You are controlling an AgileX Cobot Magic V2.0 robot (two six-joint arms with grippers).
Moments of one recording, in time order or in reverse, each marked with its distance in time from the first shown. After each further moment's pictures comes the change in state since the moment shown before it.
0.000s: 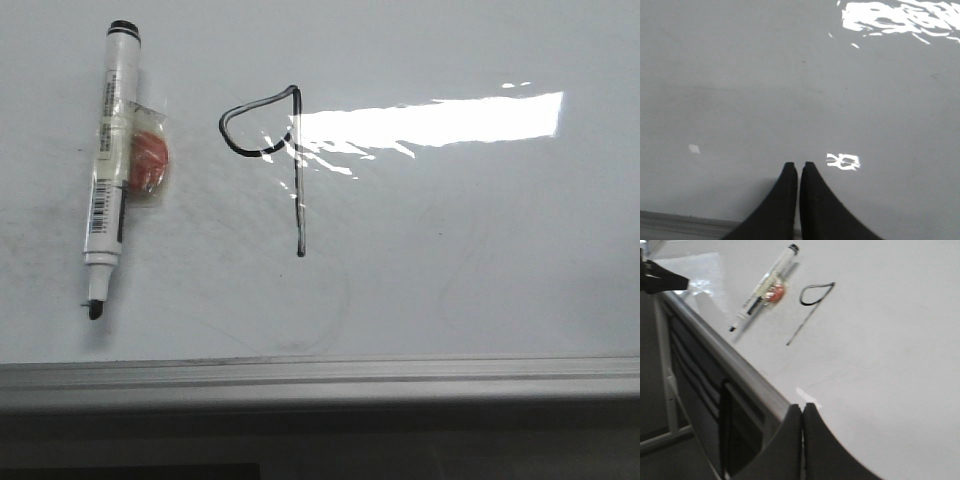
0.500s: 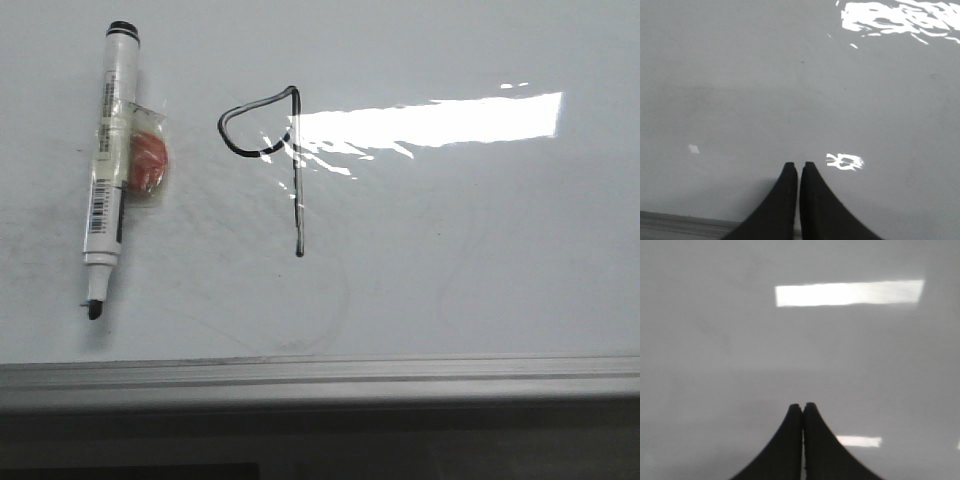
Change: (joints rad) left arm 0.000 0.000 0.000 0.000 0.000 0.000; right arm -0.821 -0.015 0.000 0.176 0.013 -0.044
